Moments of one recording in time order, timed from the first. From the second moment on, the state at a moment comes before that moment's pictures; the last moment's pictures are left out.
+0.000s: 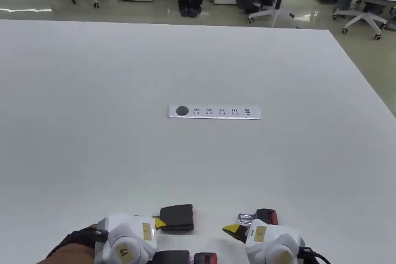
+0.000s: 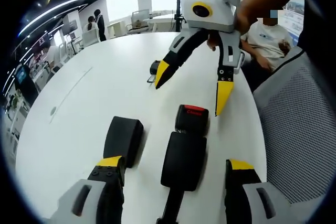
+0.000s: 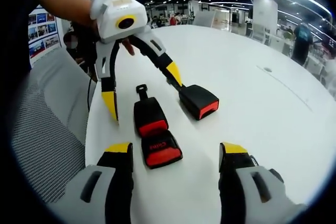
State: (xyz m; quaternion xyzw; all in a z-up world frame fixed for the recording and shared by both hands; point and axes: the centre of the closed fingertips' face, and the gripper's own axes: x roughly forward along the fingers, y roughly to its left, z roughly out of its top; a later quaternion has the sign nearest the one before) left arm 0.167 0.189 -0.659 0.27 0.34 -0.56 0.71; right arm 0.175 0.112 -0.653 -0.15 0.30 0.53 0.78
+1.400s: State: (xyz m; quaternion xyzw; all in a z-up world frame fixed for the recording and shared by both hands) left arm 0.249 0.186 -0.667 0.25 0.35 -0.53 0.73; right arm 0.251 0.004 -0.667 -0.18 0.34 0.53 0.76
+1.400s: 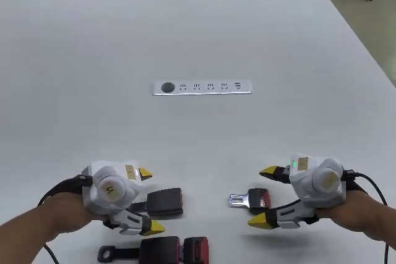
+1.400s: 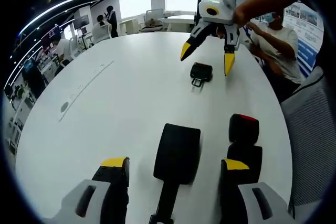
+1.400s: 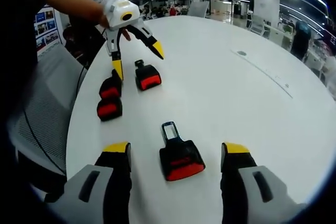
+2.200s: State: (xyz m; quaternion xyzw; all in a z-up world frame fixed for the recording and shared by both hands) left arm 0.249 0.179 -0.686 0.26 0.35 -0.55 0.71; right arm 0.252 -0.012 -0.686 -0.21 0.37 0.55 0.72
